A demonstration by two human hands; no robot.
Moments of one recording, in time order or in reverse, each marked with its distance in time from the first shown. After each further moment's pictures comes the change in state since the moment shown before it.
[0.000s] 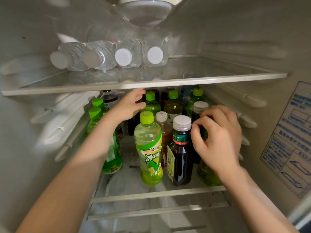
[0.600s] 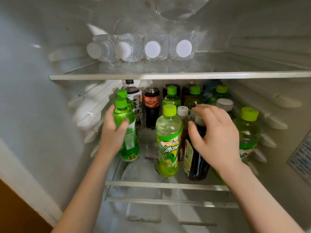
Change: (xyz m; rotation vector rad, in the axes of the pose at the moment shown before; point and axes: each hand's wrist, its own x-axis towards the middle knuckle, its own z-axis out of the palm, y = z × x) left_hand -0.111 -0.071 -0.004 -0.035 0.664 -0.107; right_hand 0.002 -0.037 0.015 0.152 -0.124 -0.108
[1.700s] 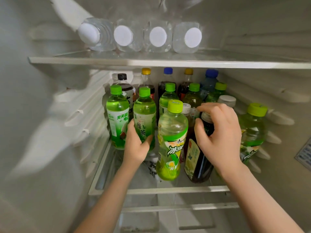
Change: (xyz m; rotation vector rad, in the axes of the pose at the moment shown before) left_hand -0.005 -0.064 0.084 -0.132 -0.158 0.047; right_hand -0.008 -0.001 0.024 -0.005 0.103 0.060
